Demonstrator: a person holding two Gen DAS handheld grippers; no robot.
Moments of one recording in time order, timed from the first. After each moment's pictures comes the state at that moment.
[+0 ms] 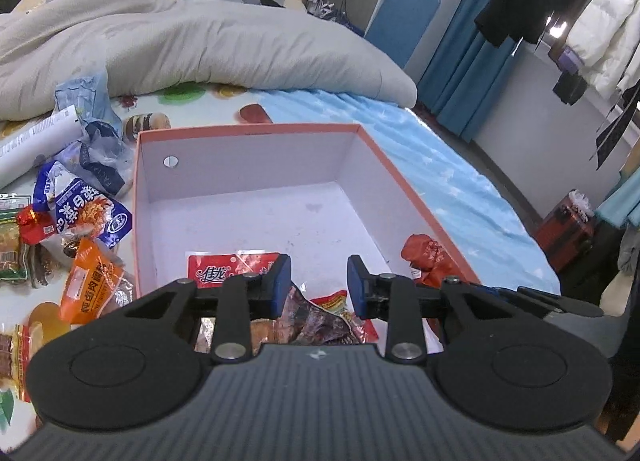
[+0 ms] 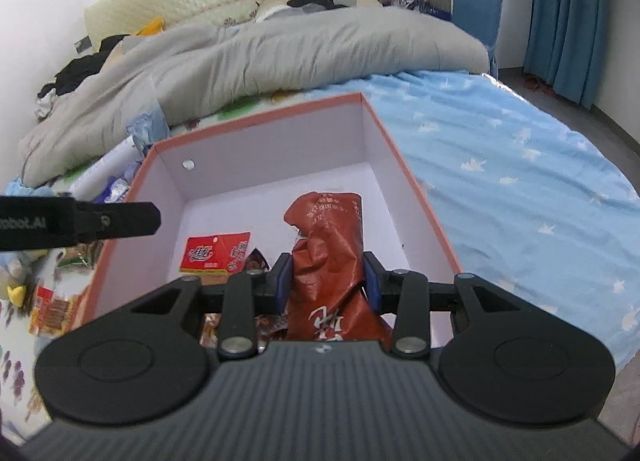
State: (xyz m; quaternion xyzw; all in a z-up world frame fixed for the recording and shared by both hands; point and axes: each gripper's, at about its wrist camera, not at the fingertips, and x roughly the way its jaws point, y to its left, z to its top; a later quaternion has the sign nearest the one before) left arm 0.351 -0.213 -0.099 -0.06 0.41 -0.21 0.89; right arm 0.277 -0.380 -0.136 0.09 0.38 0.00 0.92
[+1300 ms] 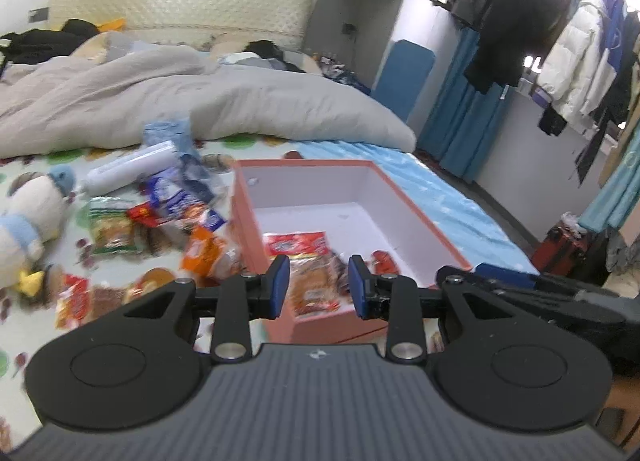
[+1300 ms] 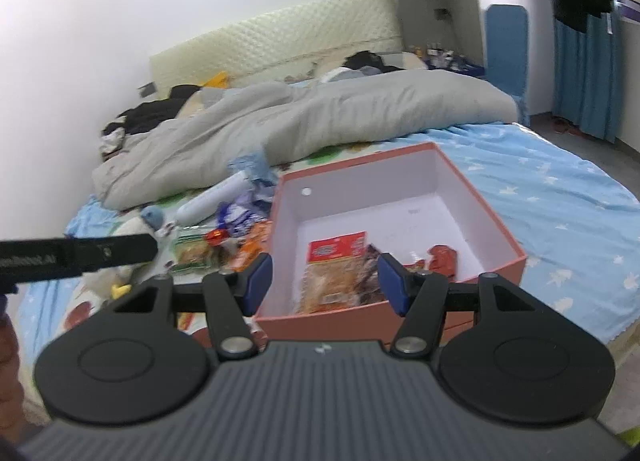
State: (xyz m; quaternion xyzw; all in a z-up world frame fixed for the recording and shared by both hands) left arm 0.134 -0.069 -0.014 -0.06 0.32 -0.18 0.93; right arm 0.122 -0.291 -0.052 0.10 0.28 0.06 0.95
